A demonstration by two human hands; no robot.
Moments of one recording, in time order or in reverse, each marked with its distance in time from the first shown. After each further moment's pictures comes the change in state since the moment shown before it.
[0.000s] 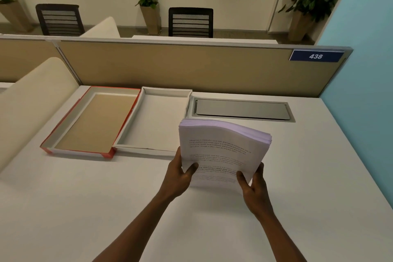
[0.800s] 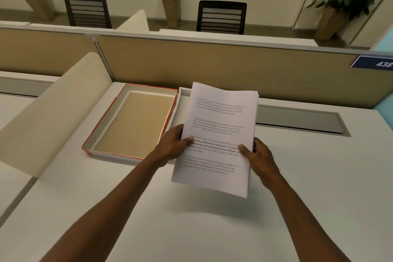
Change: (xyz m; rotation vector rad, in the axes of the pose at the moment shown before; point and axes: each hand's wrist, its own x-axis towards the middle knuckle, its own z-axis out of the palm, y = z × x) left_hand 0.097 0.009 -0.208 0.037 -0.116 -0.215; right_hand 0.109 -0.079 0.151 0.016 -0.159 0.216
